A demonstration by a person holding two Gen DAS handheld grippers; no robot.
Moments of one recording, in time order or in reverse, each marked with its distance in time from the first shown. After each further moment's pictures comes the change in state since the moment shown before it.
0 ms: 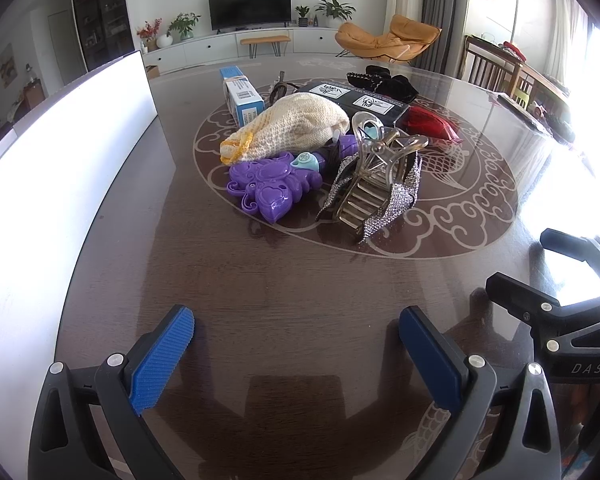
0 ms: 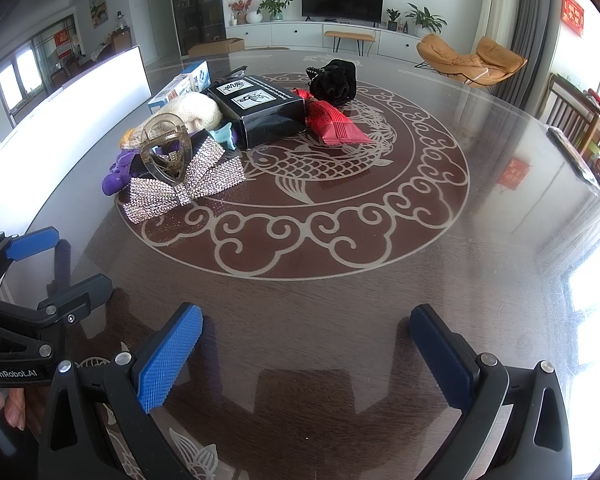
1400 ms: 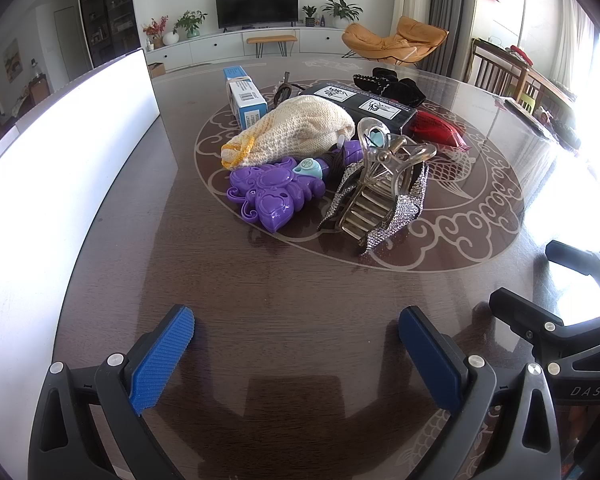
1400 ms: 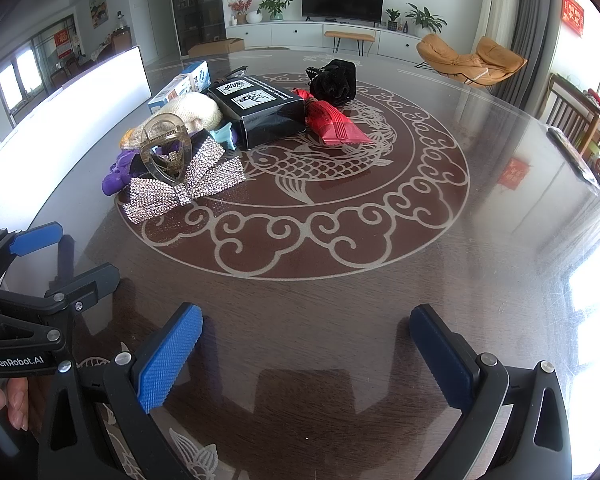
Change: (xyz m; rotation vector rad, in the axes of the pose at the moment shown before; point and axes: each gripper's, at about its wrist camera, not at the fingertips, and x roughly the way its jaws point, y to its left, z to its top) left arm 0.001 0.000 0.003 -0.021 0.001 0.014; right arm 0.000 0.000 0.000 -0.001 0.000 0.000
